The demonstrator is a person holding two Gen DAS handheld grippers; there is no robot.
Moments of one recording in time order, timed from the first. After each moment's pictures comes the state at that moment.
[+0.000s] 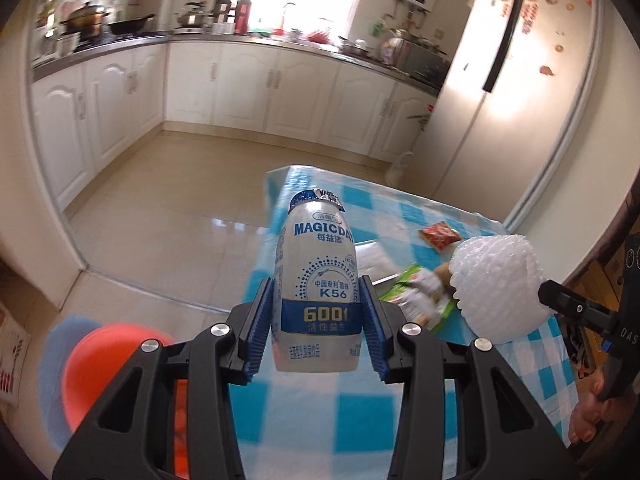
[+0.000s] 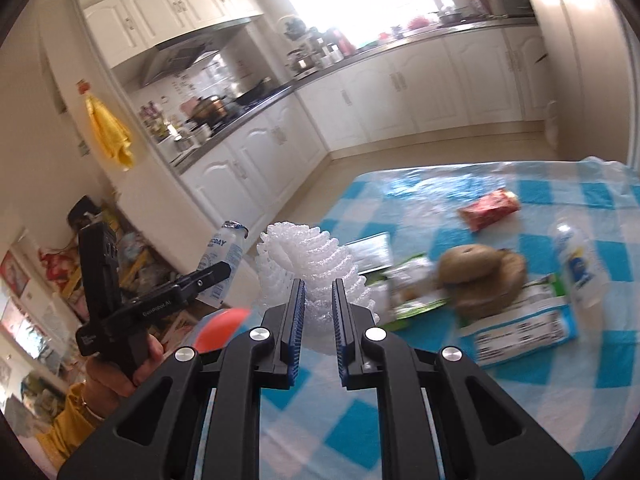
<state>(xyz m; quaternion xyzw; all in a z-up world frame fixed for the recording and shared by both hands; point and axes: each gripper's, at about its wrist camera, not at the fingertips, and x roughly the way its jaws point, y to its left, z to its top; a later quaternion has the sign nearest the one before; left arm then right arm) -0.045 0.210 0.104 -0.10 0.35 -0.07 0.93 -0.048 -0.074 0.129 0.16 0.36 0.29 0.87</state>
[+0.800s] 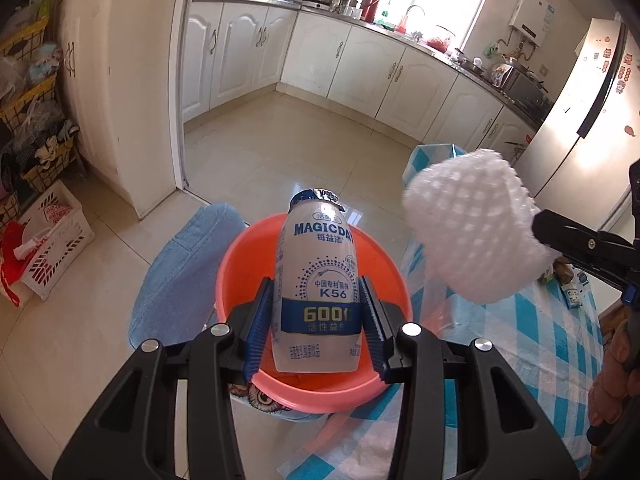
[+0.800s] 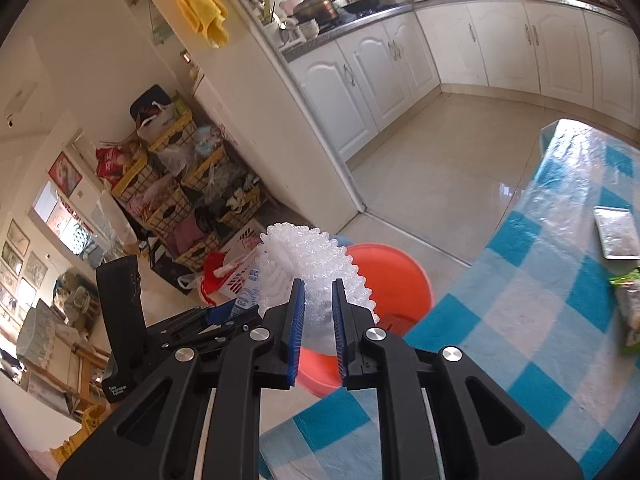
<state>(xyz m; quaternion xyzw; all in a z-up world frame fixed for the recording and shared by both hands) -0.155 0.371 0.037 -0.18 0.39 0.08 0.90 -0.069 0.172 0.108 0.06 0.43 0.45 0.78</state>
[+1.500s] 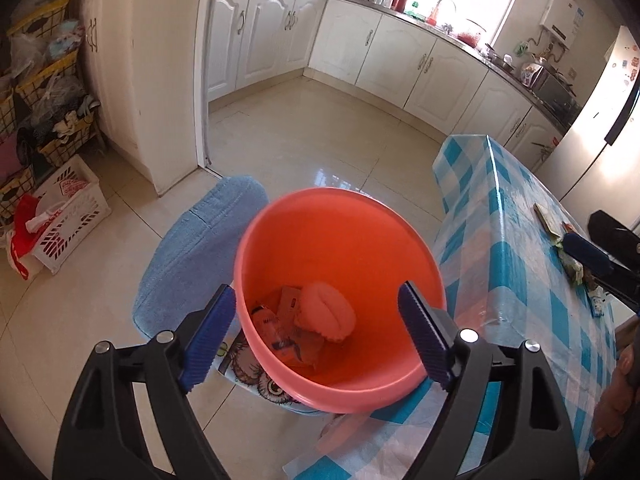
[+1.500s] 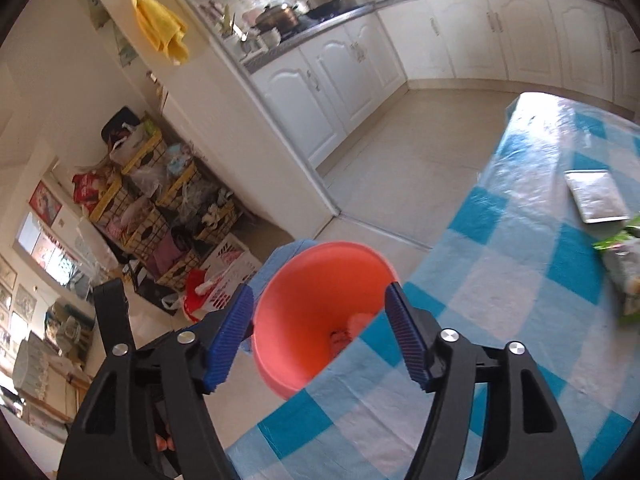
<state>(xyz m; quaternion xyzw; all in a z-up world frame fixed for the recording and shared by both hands) -0.152 0.377 0.014 -0.19 0.41 0.13 0.88 -0.060 0.139 0.090 0.10 0.43 0.39 0.81</state>
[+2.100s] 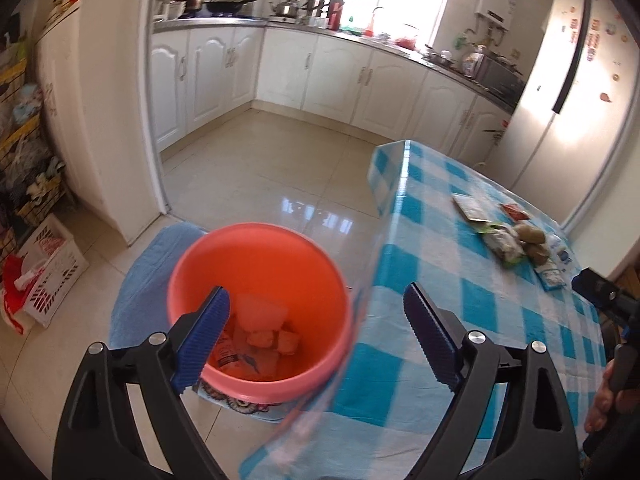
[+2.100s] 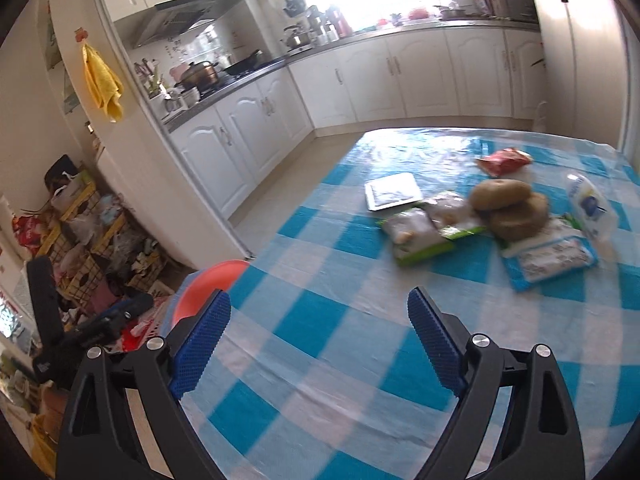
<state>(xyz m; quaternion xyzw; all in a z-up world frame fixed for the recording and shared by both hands) -0.163 0.294 0.070 -0.13 0.37 0.05 0.92 -0.117 -0.018 0.101 0.10 0.38 0.23 0.89</state>
